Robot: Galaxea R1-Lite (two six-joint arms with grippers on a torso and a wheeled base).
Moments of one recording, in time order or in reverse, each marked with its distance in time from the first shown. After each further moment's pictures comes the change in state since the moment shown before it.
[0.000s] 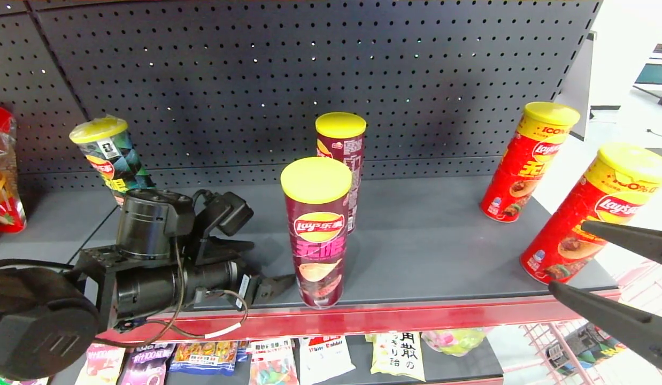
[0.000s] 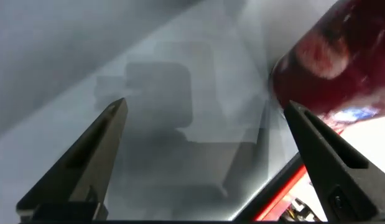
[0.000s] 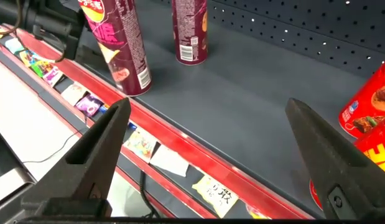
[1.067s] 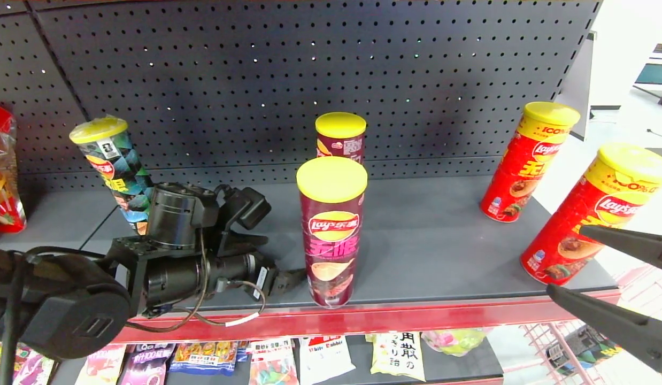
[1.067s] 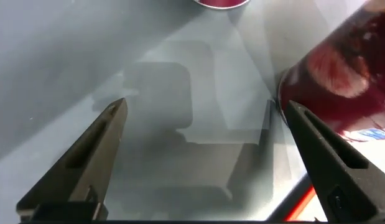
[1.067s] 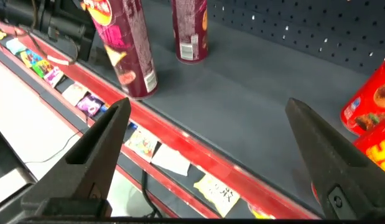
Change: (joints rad) left arm -0.029 0.067 -0.073 0.000 0.017 0.000; right arm -0.002 0.000 0.014 -0.001 -0.002 0.010
